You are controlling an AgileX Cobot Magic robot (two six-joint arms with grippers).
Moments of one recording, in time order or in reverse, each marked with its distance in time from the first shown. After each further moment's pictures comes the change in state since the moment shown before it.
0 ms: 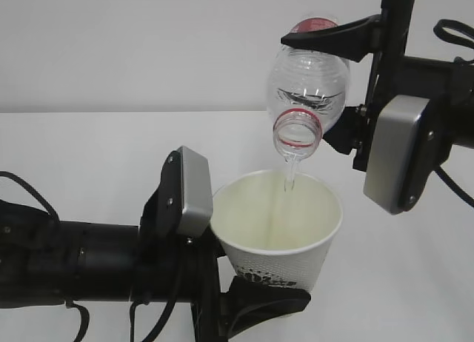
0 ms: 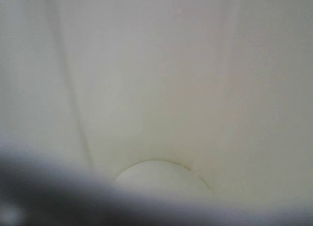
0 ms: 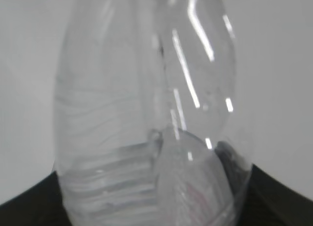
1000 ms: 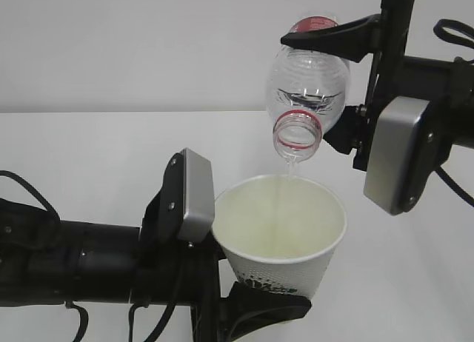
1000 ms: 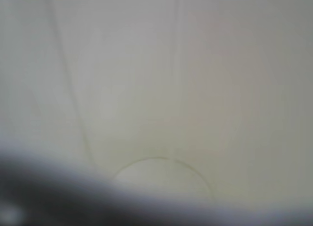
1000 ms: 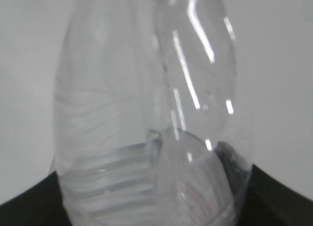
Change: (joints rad) left arm 0.000 0.000 -0.007 0.029 0.004 -0.002; right arm 0.000 0.000 0.000 0.000 -0.002 -0.015
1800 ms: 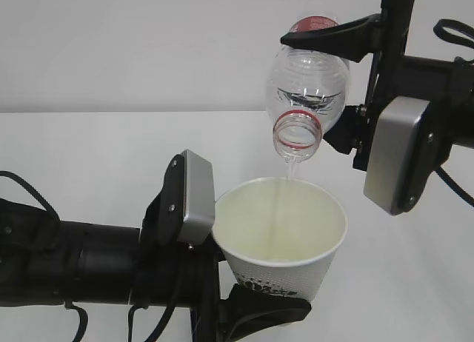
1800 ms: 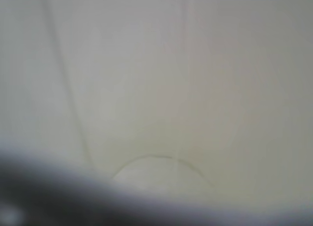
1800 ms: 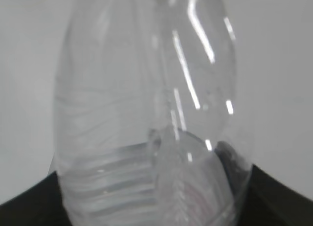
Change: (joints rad) left arm 0.000 0.000 0.000 0.012 0.000 0.000; right arm 0.000 0.000 0.000 0.000 -0.002 0.000
